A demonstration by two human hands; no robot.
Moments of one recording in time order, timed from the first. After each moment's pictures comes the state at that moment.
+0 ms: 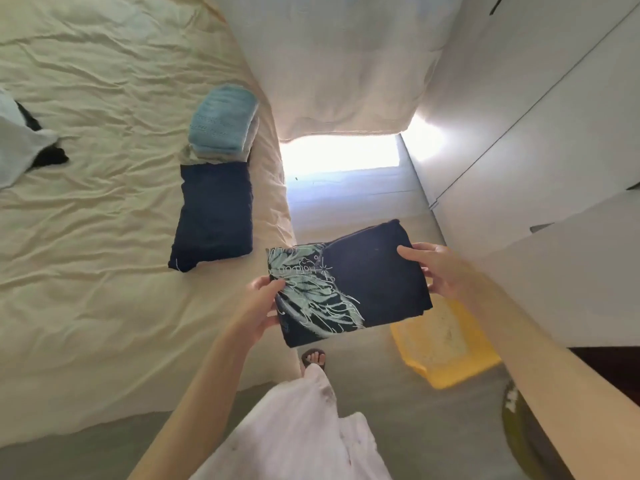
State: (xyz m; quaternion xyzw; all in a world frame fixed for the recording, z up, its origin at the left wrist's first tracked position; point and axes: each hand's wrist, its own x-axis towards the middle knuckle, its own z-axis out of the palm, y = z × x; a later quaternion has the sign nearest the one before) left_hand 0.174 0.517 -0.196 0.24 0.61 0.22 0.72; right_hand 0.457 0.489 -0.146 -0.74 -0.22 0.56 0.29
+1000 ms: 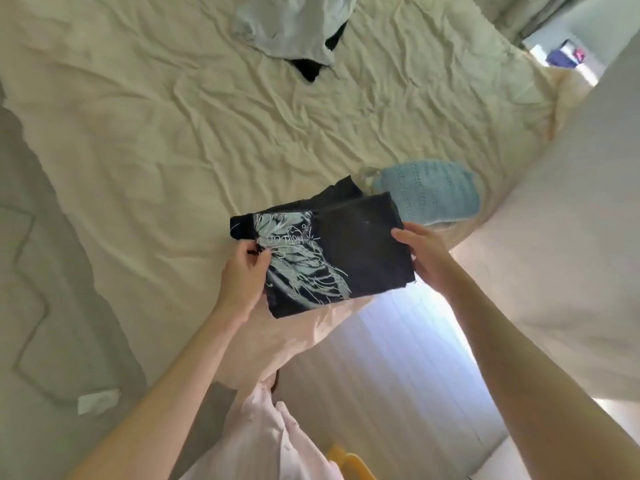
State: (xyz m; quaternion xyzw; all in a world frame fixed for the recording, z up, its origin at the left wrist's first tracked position) left_hand 0.173 0.659 -0.278 -0.02 0.75 0.57 0.35; right_hand 0.296 0.908 -0.253 -0.49 -0.59 0.64 0.00
